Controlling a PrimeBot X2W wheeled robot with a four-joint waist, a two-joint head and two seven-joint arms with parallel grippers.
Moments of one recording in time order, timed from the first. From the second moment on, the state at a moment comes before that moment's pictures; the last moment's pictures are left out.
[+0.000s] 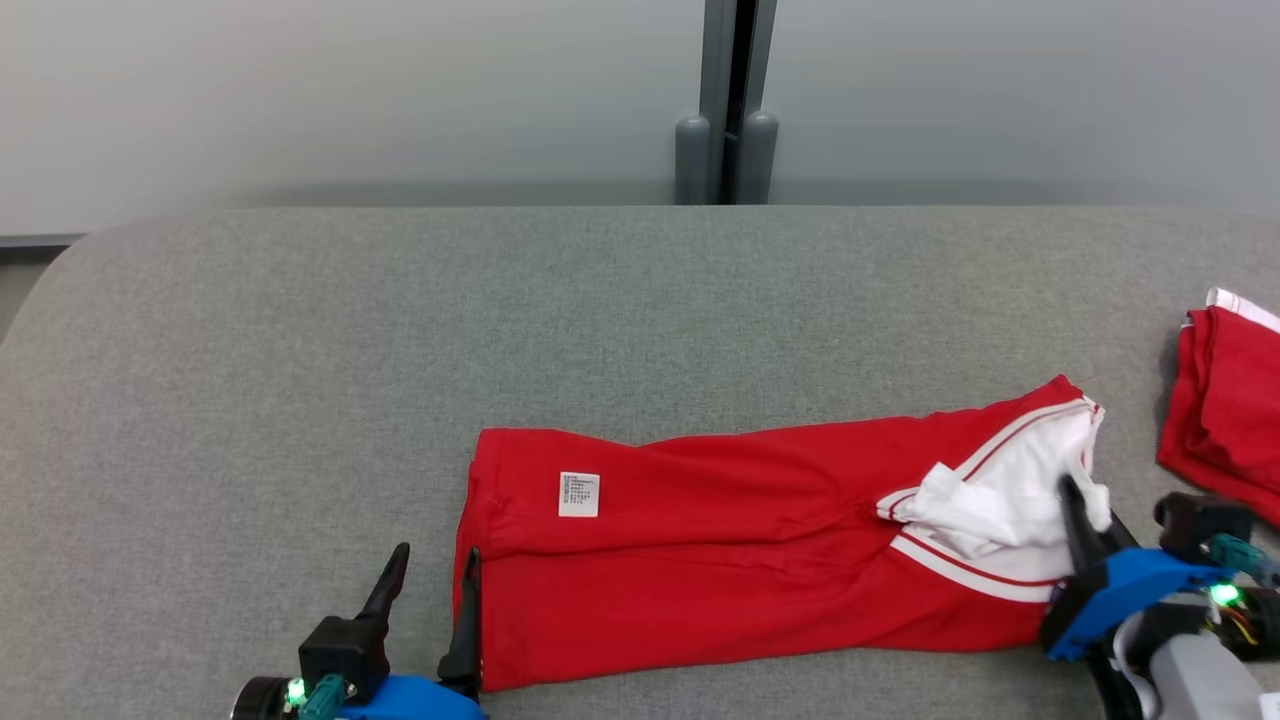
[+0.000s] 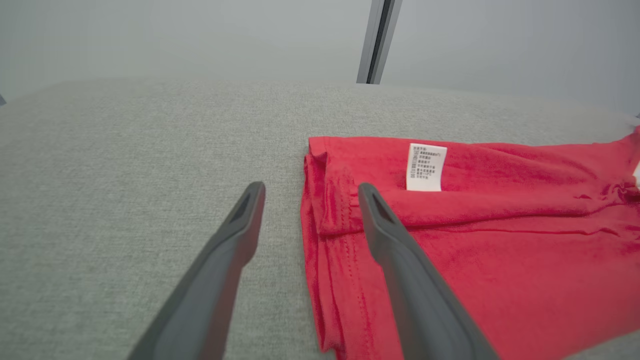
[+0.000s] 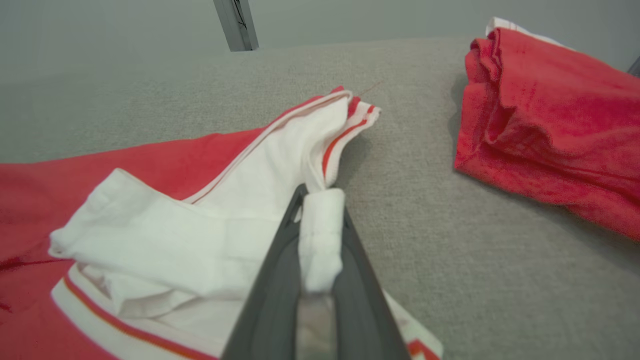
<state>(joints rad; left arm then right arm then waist) -0.06 0.05 -0.17 0.46 -0.17 -0.09 -0.26 -0.36 -0.23 0.00 0.87 0.28 0.13 -0.24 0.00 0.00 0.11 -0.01</state>
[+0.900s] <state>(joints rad) -0.02 0.05 -0.27 0.49 -0.19 -0.10 -0.26 -0.38 -0.07 0.53 0.59 0.45 0.13 -0.18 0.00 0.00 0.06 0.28</state>
